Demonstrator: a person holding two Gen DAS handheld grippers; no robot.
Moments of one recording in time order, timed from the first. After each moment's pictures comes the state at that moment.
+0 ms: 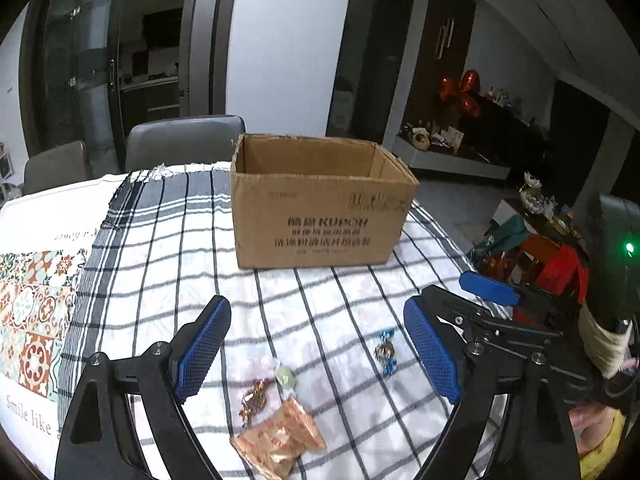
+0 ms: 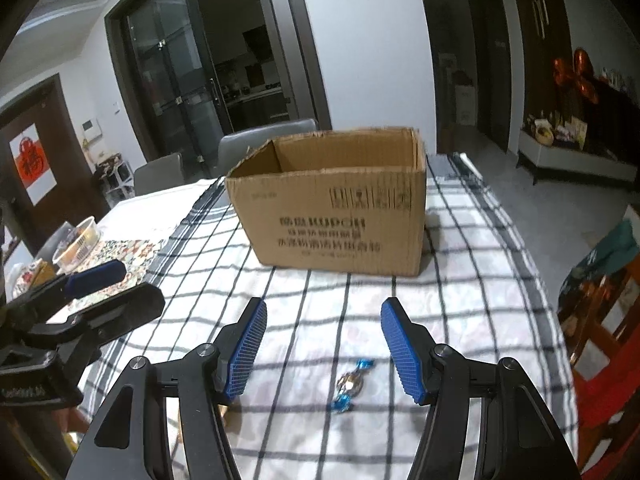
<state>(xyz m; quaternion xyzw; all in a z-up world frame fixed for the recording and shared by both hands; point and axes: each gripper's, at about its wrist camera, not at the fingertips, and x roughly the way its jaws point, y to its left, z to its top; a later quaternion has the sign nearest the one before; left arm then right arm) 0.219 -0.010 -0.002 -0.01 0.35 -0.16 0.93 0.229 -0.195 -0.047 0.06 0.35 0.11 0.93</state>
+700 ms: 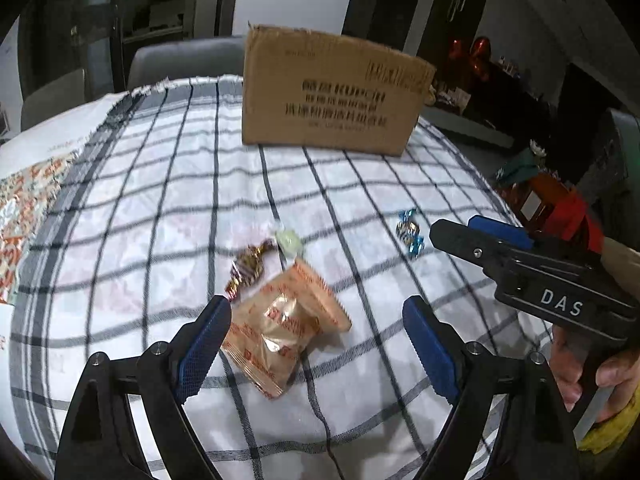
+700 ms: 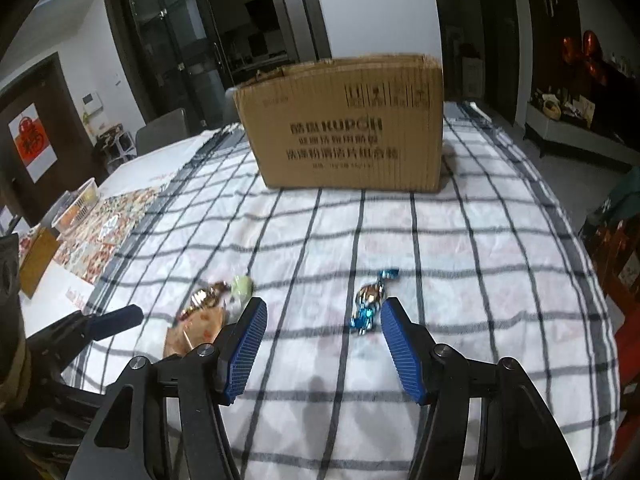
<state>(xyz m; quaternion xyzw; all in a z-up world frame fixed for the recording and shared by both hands) 0.177 0.006 -0.110 -0.03 0.43 -0.16 0.89 0.198 -0.175 -0.115 0.05 0.40 0.11 0.91</state>
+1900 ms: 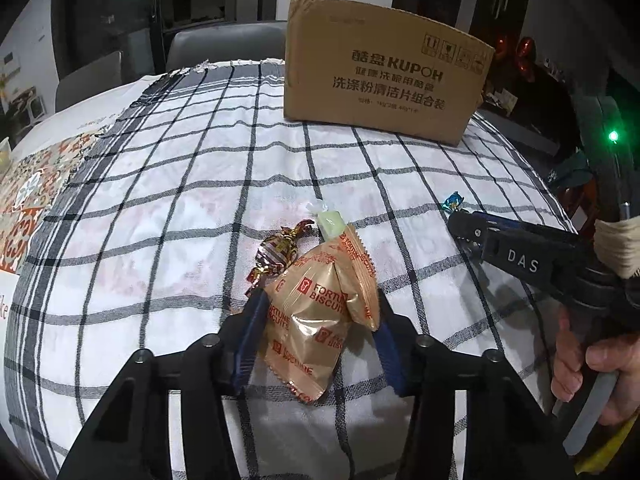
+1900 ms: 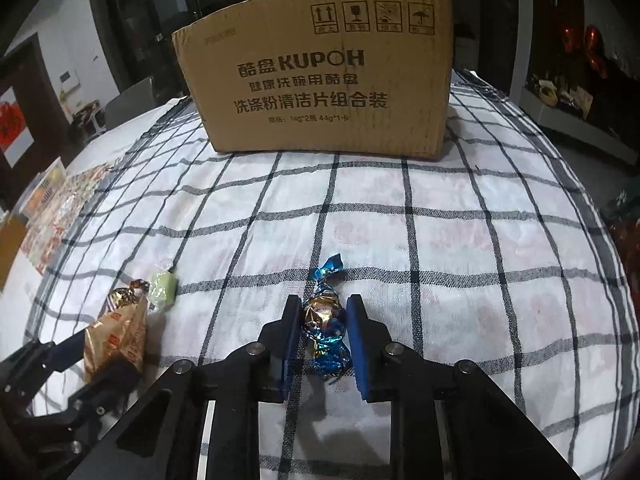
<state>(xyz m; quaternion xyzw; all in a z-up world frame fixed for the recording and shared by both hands) 0.191 0.002 -0.143 -0.02 0.44 -0.07 0.90 0.256 -0.175 -0.167 0.03 0.44 0.09 0.90</state>
